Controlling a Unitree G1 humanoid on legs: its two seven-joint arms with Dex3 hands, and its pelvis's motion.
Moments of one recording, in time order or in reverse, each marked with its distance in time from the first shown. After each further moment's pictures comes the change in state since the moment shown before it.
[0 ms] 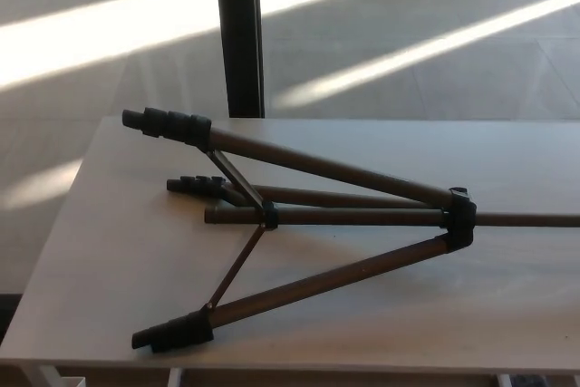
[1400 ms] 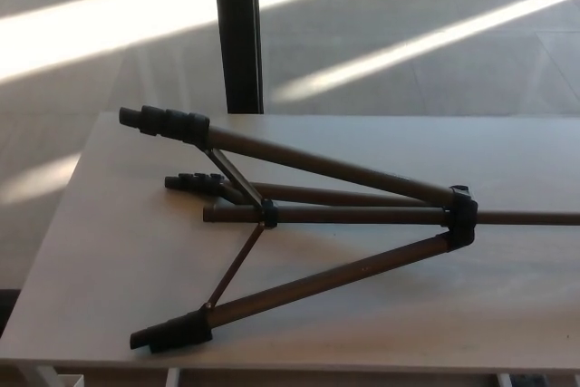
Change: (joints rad) left_arm -0.558 0.137 0.190 -0.656 -0.179 -0.001 -0.009; right_arm -0.188 0.207 -0.058 -1.039 0.390 0.124 0.023
